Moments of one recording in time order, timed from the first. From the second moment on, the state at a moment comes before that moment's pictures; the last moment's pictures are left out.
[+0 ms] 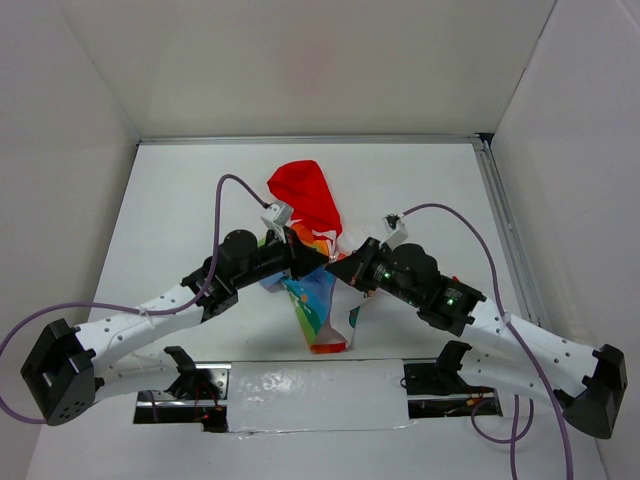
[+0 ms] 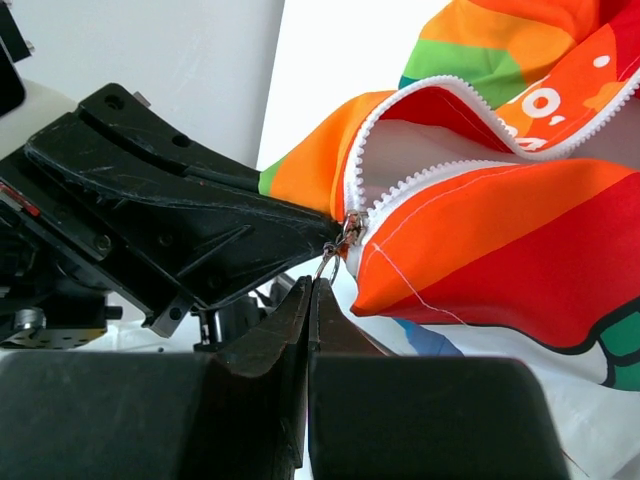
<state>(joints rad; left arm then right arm) -0.79 1.10 0.67 0.29 0.21 -0.62 0.91 0.84 0.66 -0.11 0.08 1.07</state>
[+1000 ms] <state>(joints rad) -0.81 1.08 0.56 0.39 0.36 -0.55 0.79 0.87 0.63 -0.04 0.16 1.38</state>
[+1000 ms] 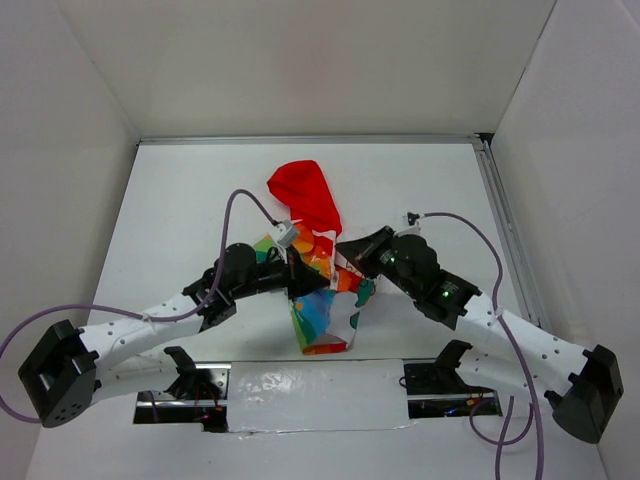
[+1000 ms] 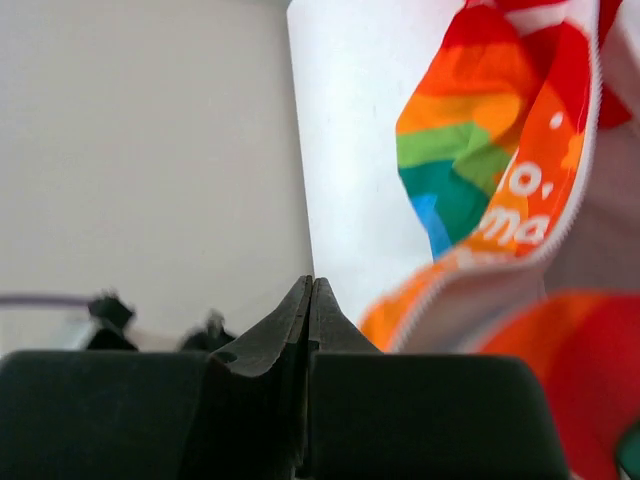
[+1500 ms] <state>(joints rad) -0.82 1.10 0.60 0.19 0.38 -0.57 0.76 0.89 0.77 -0.15 0.20 1.00</state>
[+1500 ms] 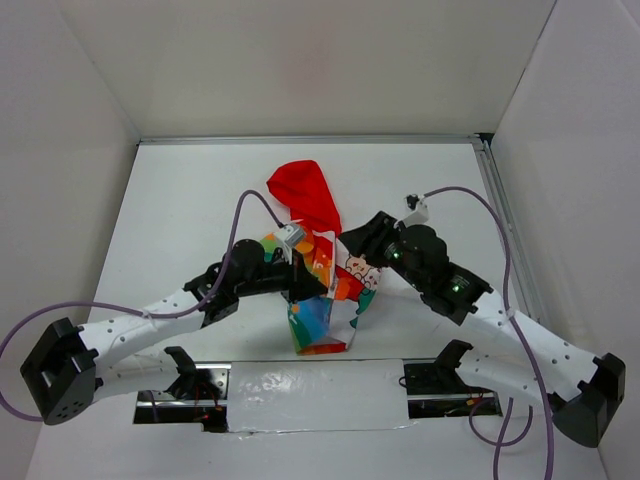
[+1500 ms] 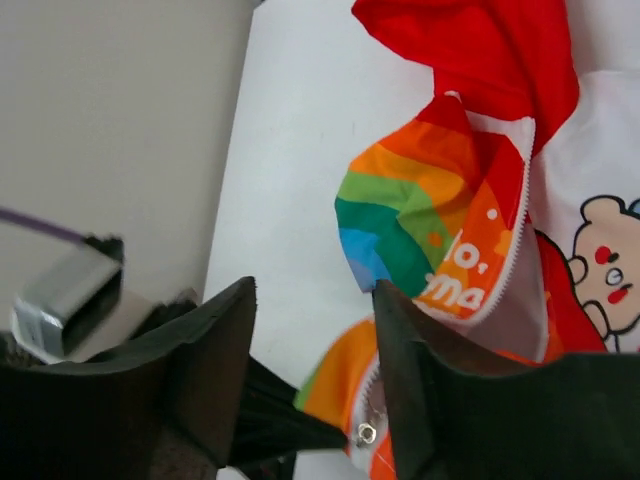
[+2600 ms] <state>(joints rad) -0.79 1.12 0.57 0.20 0.45 -0.52 0.61 0.92 0.39 0.31 -0.53 0.73</state>
